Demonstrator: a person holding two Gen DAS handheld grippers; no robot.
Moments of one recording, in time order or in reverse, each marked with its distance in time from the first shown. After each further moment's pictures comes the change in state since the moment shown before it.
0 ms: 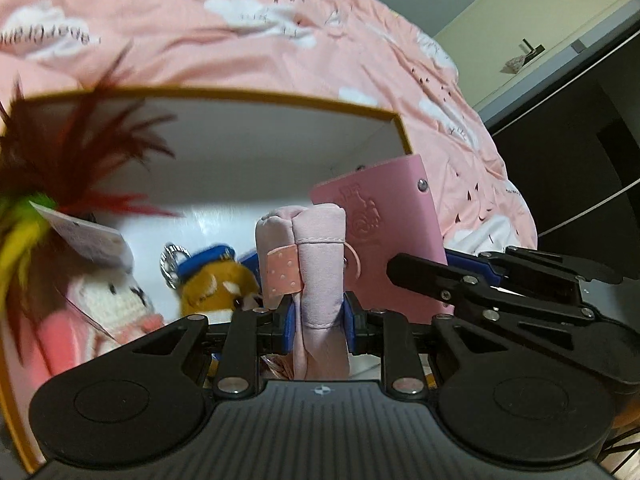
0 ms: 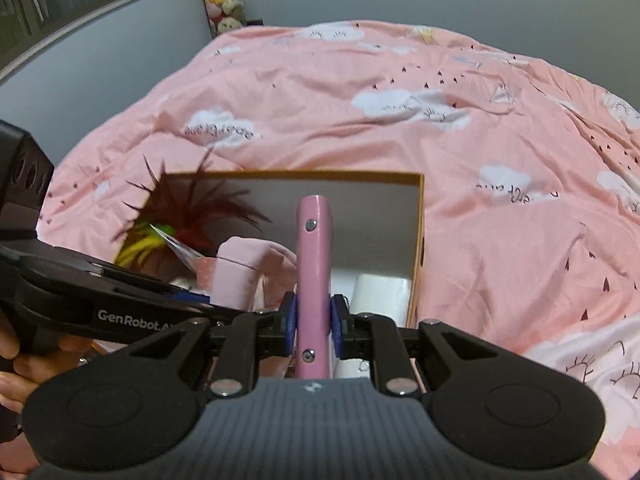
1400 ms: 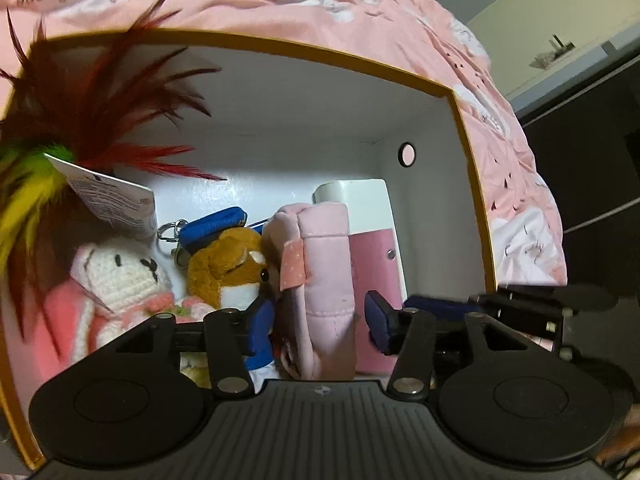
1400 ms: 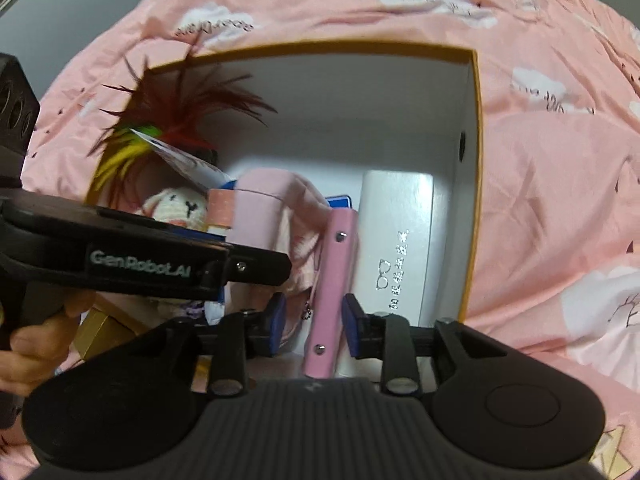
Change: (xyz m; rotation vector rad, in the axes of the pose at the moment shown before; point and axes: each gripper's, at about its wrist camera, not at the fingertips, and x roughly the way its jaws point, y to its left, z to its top) left arm 0.005 0.018 -0.010 -0.031 0.053 0.067; right arm 0.041 0.010 -0.020 -0.003 0.269 0.029
